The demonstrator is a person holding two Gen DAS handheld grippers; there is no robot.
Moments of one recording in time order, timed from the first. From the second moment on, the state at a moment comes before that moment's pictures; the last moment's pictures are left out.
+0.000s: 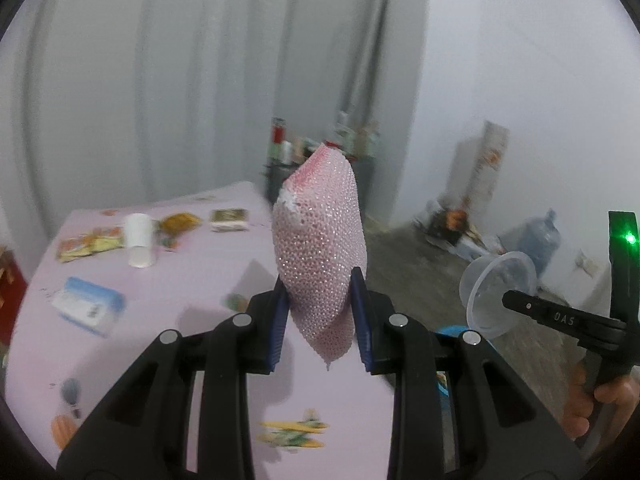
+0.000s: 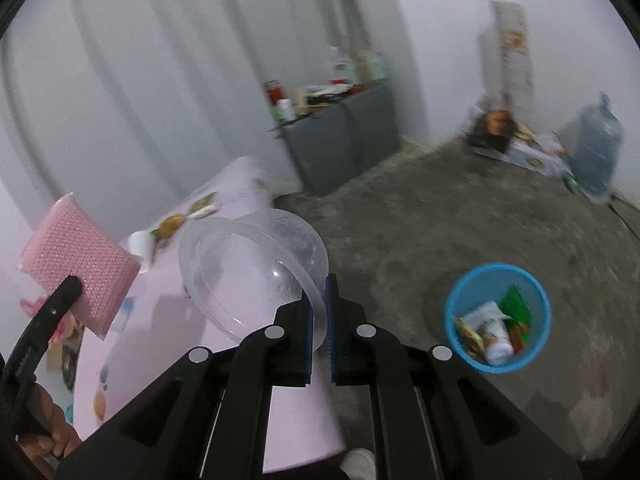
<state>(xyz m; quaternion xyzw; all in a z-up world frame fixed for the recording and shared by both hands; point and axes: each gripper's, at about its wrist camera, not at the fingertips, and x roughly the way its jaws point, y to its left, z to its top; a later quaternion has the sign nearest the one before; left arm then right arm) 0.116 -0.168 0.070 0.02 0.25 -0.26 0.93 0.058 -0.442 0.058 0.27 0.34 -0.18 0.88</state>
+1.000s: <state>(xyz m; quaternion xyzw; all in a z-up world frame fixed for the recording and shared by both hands) 0.170 -0.528 -0.124 0.16 0.48 -0.40 0.76 -0.035 -0.675 -0.221 0.54 0.38 -0.37 0.65</state>
